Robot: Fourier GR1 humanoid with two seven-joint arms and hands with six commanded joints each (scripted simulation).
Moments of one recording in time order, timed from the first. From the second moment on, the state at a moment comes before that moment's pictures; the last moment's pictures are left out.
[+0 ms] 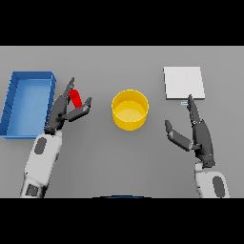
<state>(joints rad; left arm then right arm) -0.36 0.06 -0.01 -1.11 -0.18 0.02 -0.06 0.07 -0.07 0.10 -1.68 0.22 -0.06 -0.08</state>
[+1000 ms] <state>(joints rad) -0.49 0.03 0.05 -0.93 -0.18 0.05 -0.15 0.09 -0.06 0.10 -1.68 0.24 -0.07 -0.09</state>
